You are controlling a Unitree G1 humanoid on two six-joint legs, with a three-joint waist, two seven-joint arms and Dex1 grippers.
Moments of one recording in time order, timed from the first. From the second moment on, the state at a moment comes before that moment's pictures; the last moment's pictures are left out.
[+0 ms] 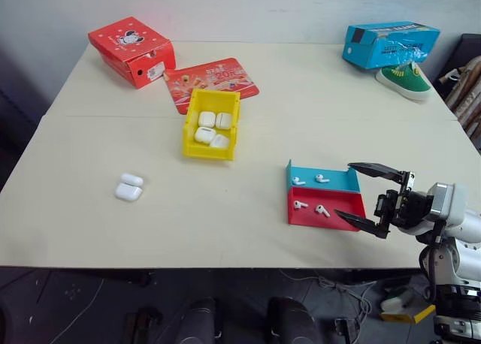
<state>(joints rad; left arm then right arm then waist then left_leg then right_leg) 0.52 0.97 1.00 0.16 -0.46 0.57 -0.87 -0.21 -0.57 -0.30 0.10 0.67 -0.32 1.48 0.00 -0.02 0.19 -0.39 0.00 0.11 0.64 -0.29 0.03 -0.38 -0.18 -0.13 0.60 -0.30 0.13</state>
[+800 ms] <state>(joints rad) -0.42 1.13 0.16 -0.17 -0.59 1.50 -0.44 -0.11 -0.60 -0.32 0.10 0.63 -0.32 1.45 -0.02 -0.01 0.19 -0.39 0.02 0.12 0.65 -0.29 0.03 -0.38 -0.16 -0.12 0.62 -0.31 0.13</state>
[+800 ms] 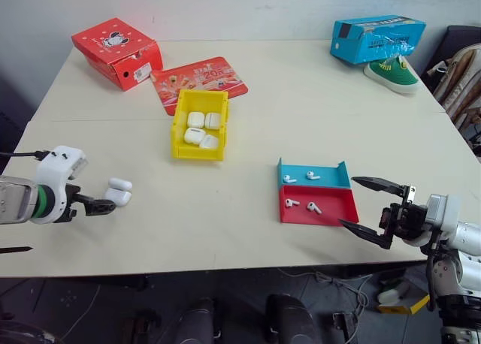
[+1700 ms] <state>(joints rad) -0.51 0.95 0.05 -0.07 -0.42 1.39 -0.42 -0.06 -0.62 -0.31 -0.07 0.63 -0.22 1.34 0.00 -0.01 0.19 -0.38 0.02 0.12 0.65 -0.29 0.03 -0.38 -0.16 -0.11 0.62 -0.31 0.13</state>
